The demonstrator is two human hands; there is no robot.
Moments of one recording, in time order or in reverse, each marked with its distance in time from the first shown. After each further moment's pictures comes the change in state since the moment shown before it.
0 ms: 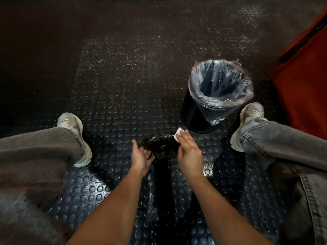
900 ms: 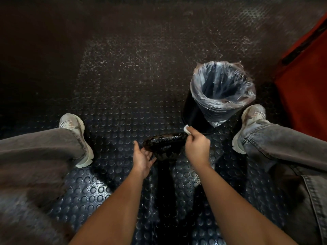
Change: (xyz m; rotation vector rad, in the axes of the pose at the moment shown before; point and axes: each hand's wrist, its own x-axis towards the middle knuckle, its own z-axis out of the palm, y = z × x) left_hand -0.003 0.001 0.002 -0.006 0.016 -0.014; right_hand 0.041 -0.001 -0.013 0.147 0.020 0.367
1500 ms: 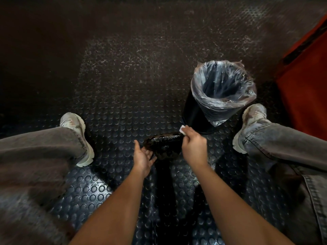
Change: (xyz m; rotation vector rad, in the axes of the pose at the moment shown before) left_hand 0.001 -0.001 -0.001 0.013 -0.006 0.001; right_hand -0.008 -0.006 0.004 -0.105 -0.029 -0.205
